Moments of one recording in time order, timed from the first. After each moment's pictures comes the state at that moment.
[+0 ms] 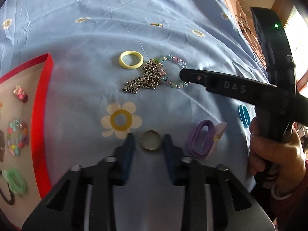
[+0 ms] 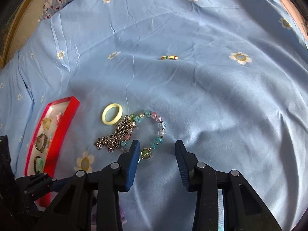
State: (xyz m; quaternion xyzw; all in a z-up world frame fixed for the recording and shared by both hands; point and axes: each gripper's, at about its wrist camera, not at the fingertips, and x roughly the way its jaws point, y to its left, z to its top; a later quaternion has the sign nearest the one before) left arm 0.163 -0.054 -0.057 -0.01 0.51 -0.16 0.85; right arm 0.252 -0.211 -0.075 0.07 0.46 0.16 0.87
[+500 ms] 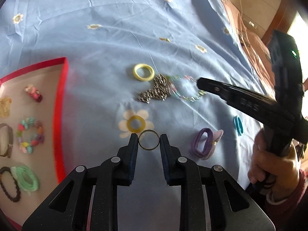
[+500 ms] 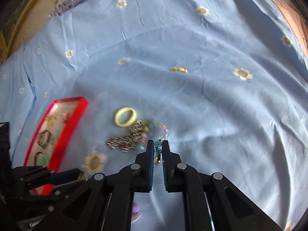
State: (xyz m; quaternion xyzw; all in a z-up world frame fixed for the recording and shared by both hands) left arm 0.156 -0.023 -0.033 -0.05 0.48 -0.15 0.86; right arm 0.230 -0.201 -0.048 0.05 0.43 0.18 0.89
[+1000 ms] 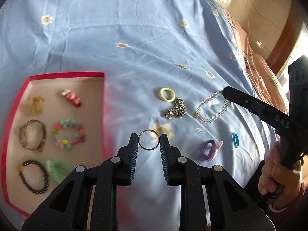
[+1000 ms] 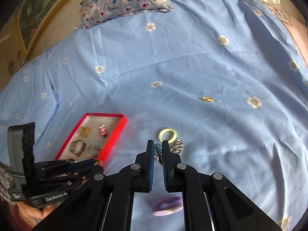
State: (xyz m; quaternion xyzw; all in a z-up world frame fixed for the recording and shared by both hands) left arm 0.136 0.031 0.003 -0.09 0.44 -0.11 0.89; right arm 0.194 -0.175 0.017 0.06 0.37 0.23 0.90
